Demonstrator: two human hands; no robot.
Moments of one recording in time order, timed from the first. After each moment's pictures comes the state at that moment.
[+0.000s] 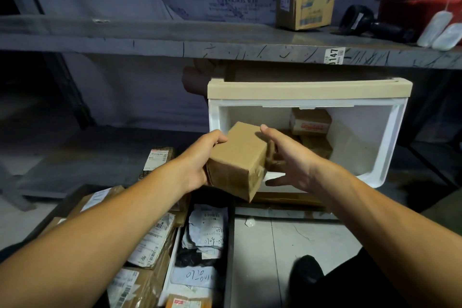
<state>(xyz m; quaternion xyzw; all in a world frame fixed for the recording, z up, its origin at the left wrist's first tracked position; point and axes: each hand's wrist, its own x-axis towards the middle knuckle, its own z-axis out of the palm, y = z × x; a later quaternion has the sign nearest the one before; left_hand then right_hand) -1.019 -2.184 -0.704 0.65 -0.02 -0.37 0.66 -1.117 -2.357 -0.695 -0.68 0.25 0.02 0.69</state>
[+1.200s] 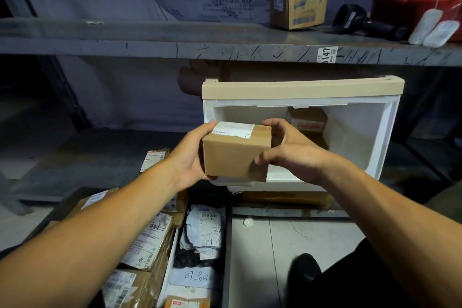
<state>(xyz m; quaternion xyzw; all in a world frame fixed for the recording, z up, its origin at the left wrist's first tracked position) -1.009 -2.181 -0.708 0.58 -0.07 -0.37 0.73 -1.124 -2.373 -0.689 -0.73 0.12 -0.05 0.67</state>
